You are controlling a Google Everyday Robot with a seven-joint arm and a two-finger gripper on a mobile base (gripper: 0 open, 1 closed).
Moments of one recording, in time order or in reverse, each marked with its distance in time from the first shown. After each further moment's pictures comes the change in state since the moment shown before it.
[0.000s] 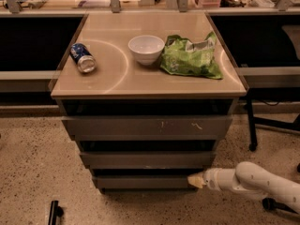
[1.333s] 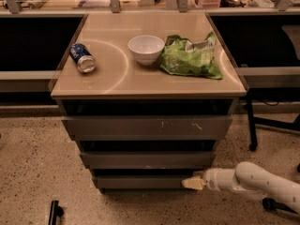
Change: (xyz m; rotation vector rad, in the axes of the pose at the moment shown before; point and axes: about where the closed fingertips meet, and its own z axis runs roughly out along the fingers) arm 0.003 0.001 -0.001 0.000 0.001 0.004
